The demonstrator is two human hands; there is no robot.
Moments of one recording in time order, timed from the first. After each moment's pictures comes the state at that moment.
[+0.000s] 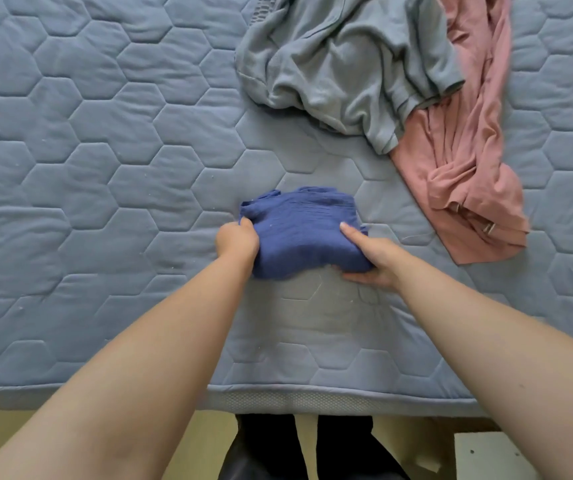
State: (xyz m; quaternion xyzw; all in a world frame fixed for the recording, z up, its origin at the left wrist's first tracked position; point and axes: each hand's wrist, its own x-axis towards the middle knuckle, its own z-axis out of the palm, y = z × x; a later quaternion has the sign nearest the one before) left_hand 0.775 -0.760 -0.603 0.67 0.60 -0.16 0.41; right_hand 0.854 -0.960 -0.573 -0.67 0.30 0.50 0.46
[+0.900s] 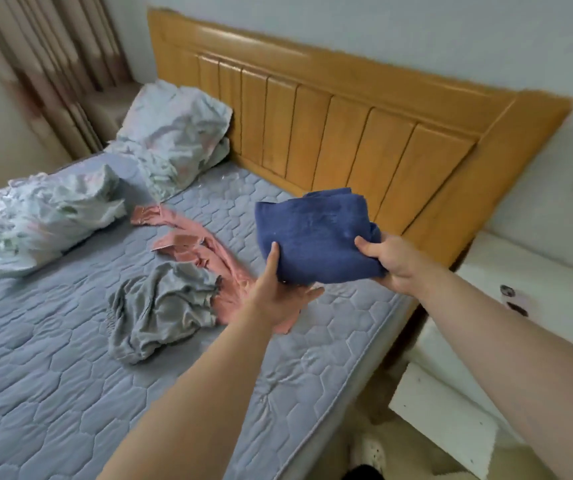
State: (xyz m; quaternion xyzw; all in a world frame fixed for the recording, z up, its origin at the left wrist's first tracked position) left_hand 0.808 -0.996 -0.187 0.33 0.13 -0.42 0.83; right_hand 0.737 -1.173 -0.111 -0.62 0.21 0.02 0.75
